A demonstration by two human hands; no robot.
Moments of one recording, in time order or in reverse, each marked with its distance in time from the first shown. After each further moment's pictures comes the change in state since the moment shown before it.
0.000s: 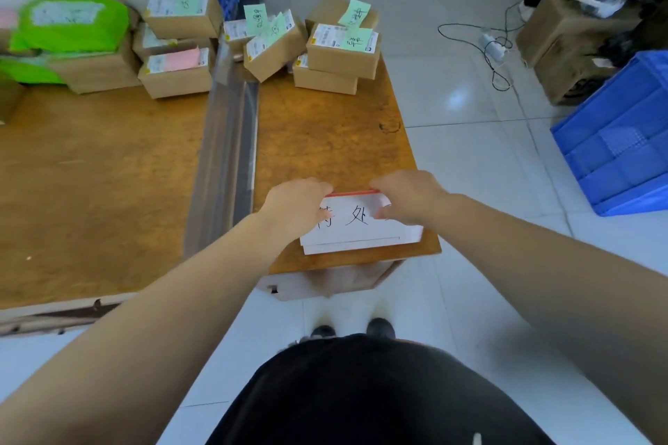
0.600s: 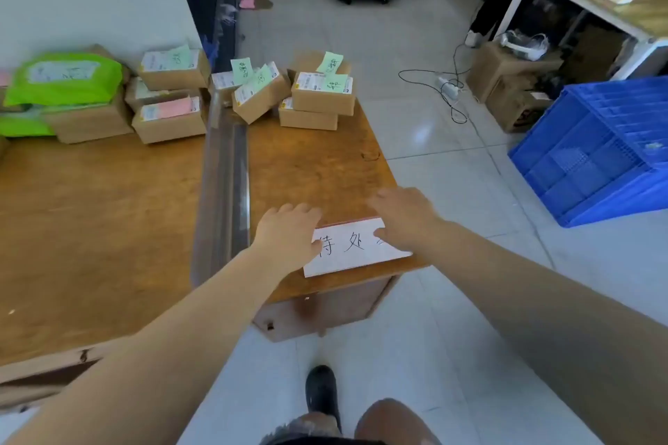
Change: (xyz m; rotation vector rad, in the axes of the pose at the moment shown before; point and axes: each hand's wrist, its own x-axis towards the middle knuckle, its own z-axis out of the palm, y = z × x) left_hand -0.027 -0.011 0.008 0.126 0.152 0.087; right_hand -0.031 -0.024 0.005 -0.065 0.174 0.109
